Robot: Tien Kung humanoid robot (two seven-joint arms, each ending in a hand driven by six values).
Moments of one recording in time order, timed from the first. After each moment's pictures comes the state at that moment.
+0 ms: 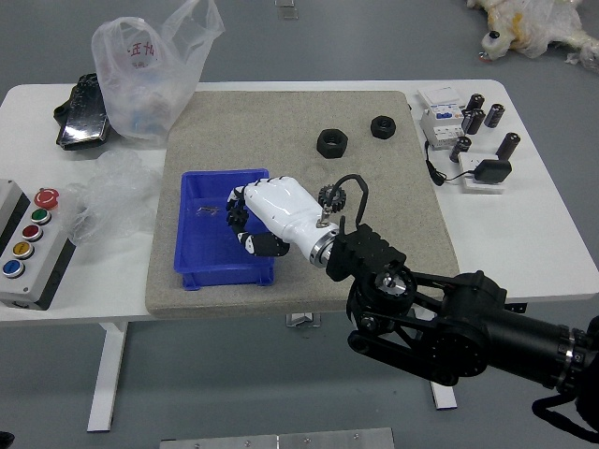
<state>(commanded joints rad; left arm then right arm) -0.20 0.15 -1.27 -0.32 1.49 -0.17 0.65 0.74 -0.11 0.36 1.31 -1.98 -0.22 -0.38</state>
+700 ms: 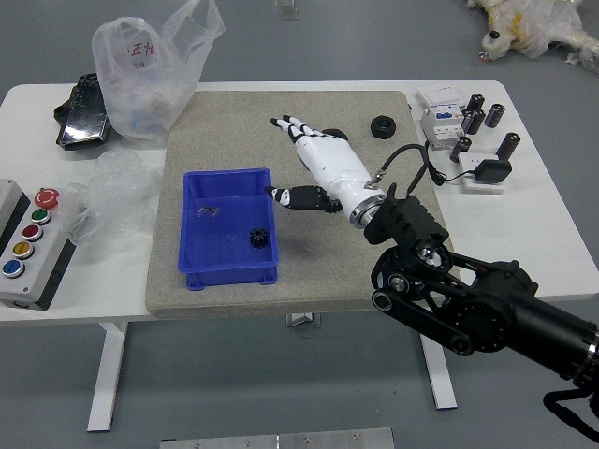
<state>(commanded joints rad) -0.09 0.17 -1.44 -0.35 1.63 -0.04 0.38 0.72 -0.18 0.57 1.22 -1.88 -0.34 -0.33</state>
